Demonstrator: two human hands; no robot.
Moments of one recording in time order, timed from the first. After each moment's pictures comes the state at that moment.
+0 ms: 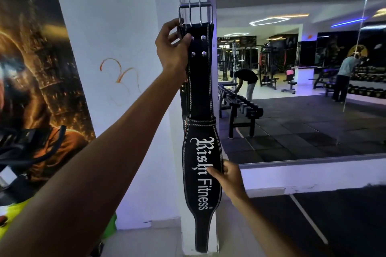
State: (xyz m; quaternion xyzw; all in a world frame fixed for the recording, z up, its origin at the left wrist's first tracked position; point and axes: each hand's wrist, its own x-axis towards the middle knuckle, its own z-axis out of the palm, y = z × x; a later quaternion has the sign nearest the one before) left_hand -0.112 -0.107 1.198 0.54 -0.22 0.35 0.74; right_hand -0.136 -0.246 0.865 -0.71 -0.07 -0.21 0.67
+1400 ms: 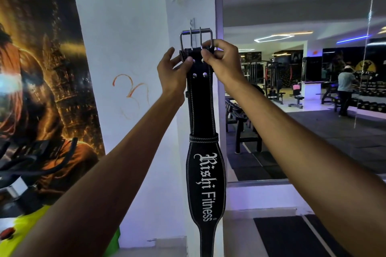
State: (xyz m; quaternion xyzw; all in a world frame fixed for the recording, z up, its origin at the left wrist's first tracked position) left_hand -0.128 -0.076 1.195 0.54 -0.21 0.31 0.75; right_hand -0.135 -0.206 1.214 -0.65 -0.24 -0.41 0.59
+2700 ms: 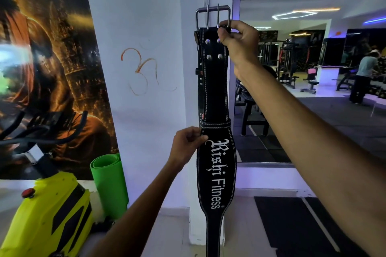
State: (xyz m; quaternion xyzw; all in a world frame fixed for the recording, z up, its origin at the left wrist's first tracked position) left_hand -0.114 -0.040 0.955 0.72 -0.19 0.14 0.65; right_hand -0.113 -0.201 1.193 -0.61 -0.19 -0.40 0.66
